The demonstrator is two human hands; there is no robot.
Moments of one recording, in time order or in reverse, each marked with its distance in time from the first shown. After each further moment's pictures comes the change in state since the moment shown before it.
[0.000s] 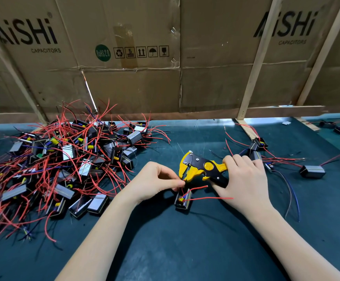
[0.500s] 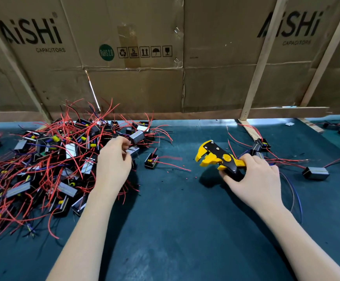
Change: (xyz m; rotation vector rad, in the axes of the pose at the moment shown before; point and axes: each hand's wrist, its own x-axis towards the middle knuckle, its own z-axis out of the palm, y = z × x) left_hand -0.007 -0.012 -0.060 0.573 0.841 0.050; right_hand 0.002 0.018 0.004 0.116 -0.092 0.283
